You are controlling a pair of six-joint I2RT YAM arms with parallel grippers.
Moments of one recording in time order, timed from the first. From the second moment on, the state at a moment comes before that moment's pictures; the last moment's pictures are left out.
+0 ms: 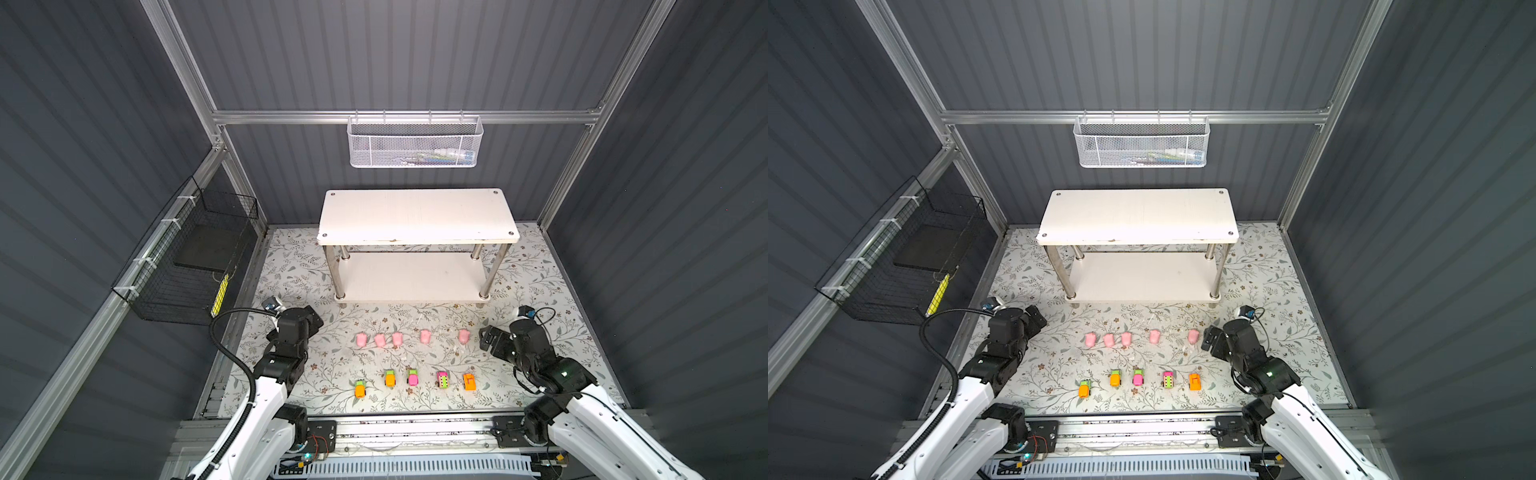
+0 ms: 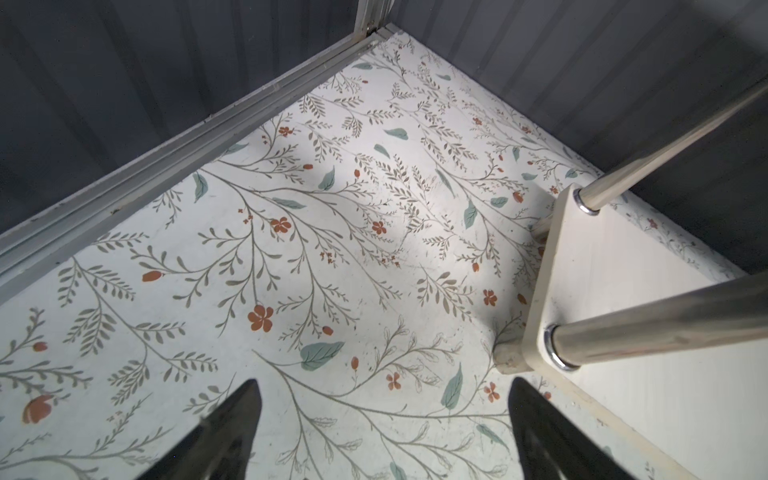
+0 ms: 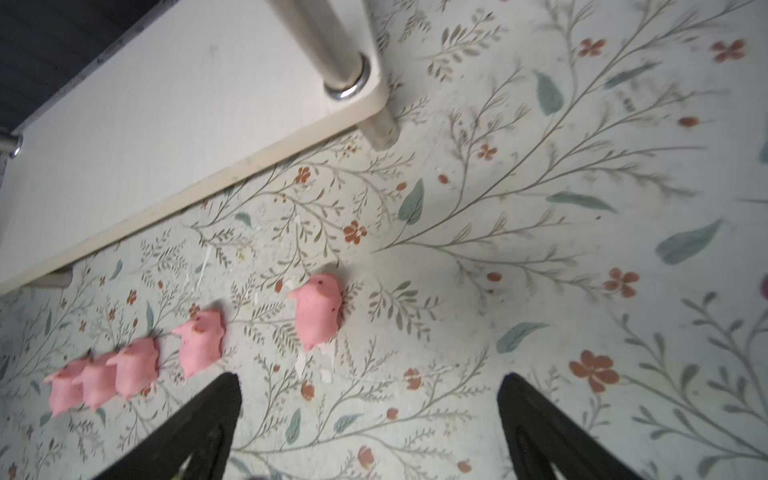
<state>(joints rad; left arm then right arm) -0.22 0.77 0.39 -0.25 -0.43 -0.65 0.51 0.61 0.42 -0.63 0.17 0.75</state>
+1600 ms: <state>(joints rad) -0.22 0.86 0.37 -0.13 -0.44 -0.66 1.05 0.98 0.44 -0.70 0.19 0.95</state>
